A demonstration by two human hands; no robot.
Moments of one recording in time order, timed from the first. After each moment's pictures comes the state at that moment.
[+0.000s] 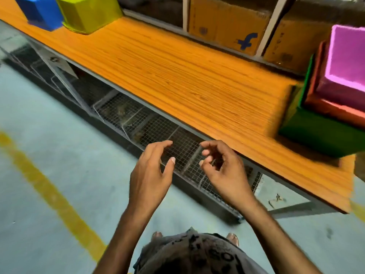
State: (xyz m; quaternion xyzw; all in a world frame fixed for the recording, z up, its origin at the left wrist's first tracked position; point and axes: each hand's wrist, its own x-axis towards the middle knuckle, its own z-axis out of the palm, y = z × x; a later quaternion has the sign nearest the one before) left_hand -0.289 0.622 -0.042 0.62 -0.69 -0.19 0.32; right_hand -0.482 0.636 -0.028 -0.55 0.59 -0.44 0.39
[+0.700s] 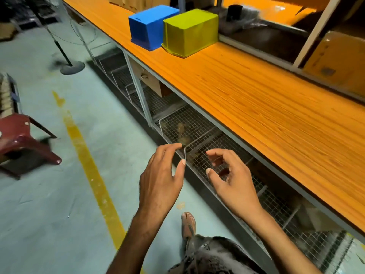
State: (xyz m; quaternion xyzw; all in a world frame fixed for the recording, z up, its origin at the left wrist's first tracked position) left_hand 0.010 0.468 -0.033 0.72 -0.61 -0.09 0.31; right_hand -0.175 0.440 -0.040 -0.71 0.50 -0.38 0.33
